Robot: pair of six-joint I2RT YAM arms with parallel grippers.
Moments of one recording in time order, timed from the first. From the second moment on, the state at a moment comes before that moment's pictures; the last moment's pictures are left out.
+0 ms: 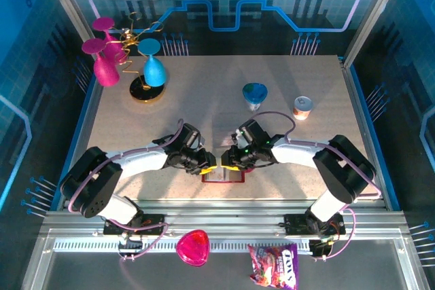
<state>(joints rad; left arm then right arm) -0.60 1.48 0.65 -0.21 0.51 -1.03 0.69 1.62 0.76 -0.15 -0.58 0.85</state>
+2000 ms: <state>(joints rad) -0.58 1.48 0.62 -0.18 0.52 -1.03 0.72 1.70 0.85 -0.23 -0.55 0.82</state>
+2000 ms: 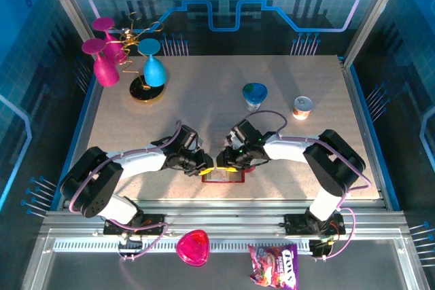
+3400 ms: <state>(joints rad) -0.58 1.52 0.65 -0.25 0.51 -0.98 0.67 1.65 0.77 -0.18 -0.56 0.81</state>
